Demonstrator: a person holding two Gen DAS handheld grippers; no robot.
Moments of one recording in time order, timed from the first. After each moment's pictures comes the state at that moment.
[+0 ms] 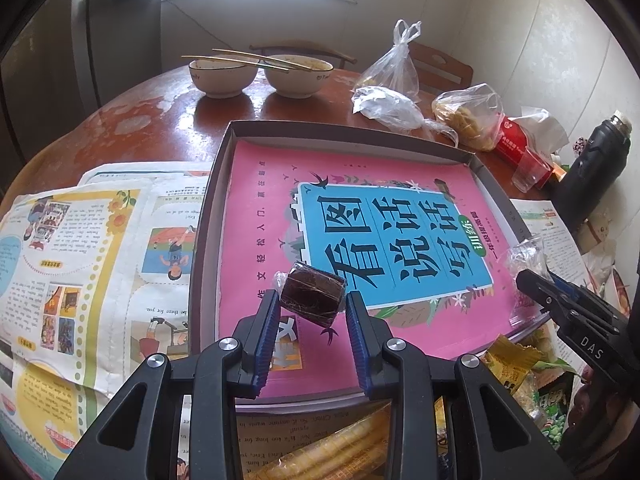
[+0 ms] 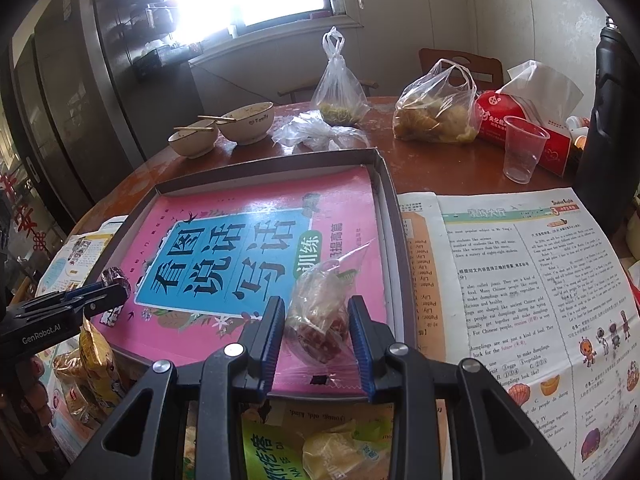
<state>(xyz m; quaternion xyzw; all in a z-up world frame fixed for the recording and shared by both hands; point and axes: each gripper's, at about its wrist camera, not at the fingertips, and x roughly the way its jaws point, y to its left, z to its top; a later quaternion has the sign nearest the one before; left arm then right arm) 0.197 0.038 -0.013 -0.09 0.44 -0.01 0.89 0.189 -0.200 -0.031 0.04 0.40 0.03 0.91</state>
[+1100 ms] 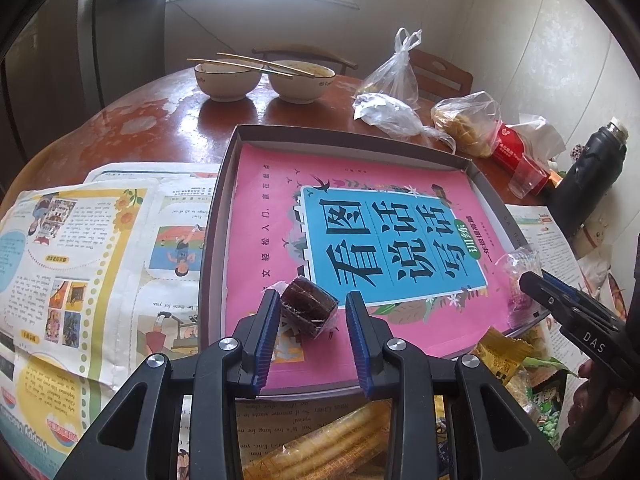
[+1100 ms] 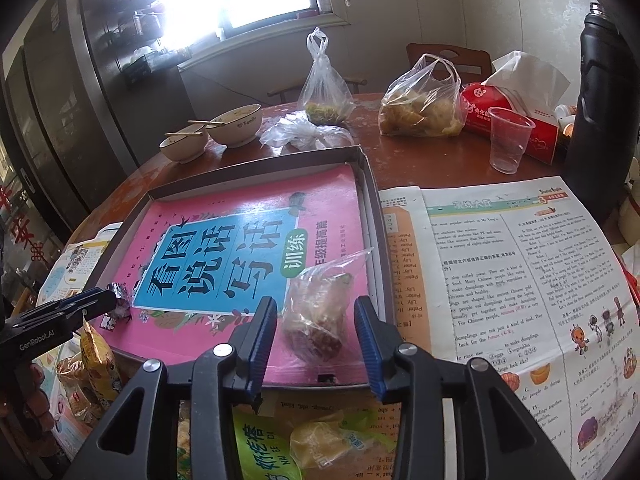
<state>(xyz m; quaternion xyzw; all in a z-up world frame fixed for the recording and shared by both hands) 0.186 0.042 -0.007 -0.10 0.43 -0.01 0.90 0.183 -0.209 -0.025 0.06 0.40 0.01 0.91</state>
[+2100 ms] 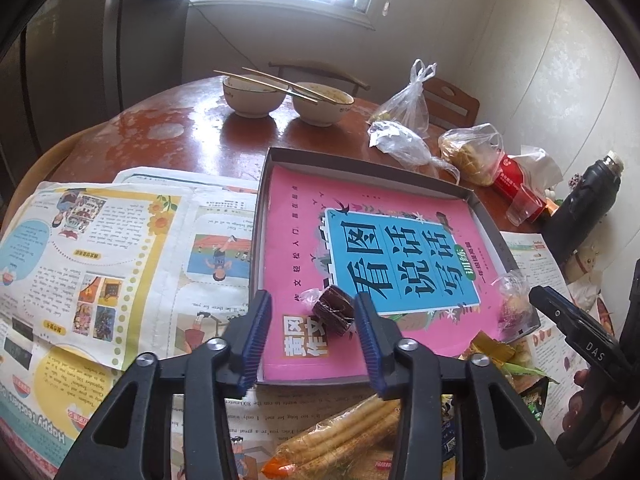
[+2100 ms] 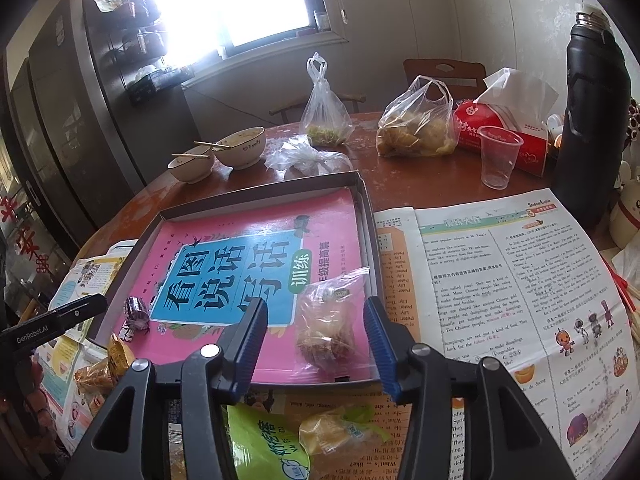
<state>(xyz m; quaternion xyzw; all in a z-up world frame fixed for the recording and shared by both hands) 0.166 0.068 0.014 -0.14 0.40 0.01 0.91 0.169 -0.212 -0.004 0.07 0.37 0.02 0.93</state>
